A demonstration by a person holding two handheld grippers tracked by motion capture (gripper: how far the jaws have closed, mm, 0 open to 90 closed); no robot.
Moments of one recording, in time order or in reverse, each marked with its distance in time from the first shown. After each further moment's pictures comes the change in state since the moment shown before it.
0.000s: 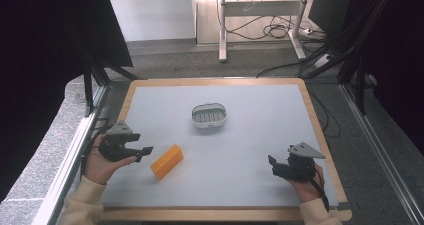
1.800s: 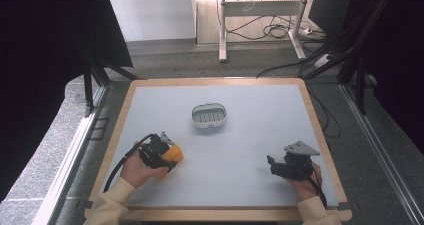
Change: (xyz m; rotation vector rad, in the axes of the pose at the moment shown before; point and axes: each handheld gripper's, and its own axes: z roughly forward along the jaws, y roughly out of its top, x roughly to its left) left arm -0.056 0.016 0.086 0.328 0.030 0.081; right arm 0.000 0.000 0.011 0.050 -0.015 -0.017
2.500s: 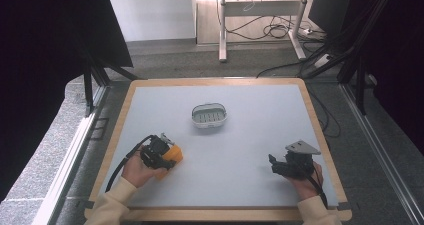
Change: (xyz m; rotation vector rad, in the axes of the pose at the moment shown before) left arm 0.004 -0.003 0.005 0.015 -0.036 -0.062; right arm -0.004 0.000 0.002 0.008 -0.021 0.011
